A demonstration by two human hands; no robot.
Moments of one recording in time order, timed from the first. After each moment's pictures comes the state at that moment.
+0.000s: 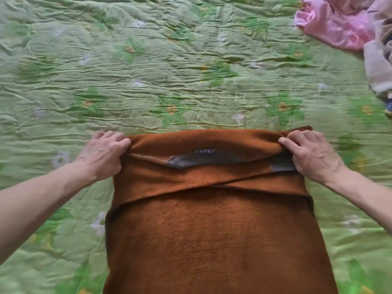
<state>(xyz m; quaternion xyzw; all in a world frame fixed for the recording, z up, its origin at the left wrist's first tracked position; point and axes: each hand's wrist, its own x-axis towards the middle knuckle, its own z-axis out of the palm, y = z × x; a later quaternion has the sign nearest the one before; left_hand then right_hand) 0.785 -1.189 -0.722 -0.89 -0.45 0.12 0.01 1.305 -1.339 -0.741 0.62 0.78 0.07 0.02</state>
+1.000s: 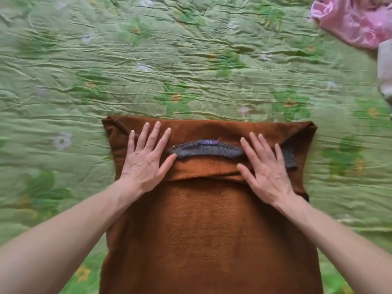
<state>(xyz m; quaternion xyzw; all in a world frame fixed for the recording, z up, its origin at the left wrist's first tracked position) 0.849 -1.262 -0.786 -0.84 -0.53 -0.01 -0.07 1.199 -1.365 -0.785 0.69 0.72 -0.06 -0.04</state>
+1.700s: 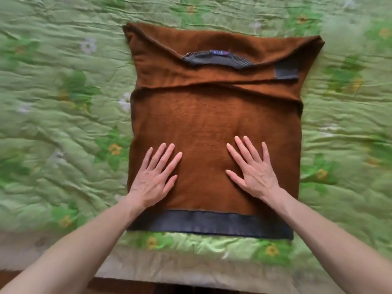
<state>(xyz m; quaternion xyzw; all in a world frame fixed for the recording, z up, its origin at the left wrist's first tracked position) 0.766 -1.571 -0.797 -0.90 -0.43 0.03 -0.10 1.129 -1.611 -0.790 0.61 0.79 -0.10 0.07</state>
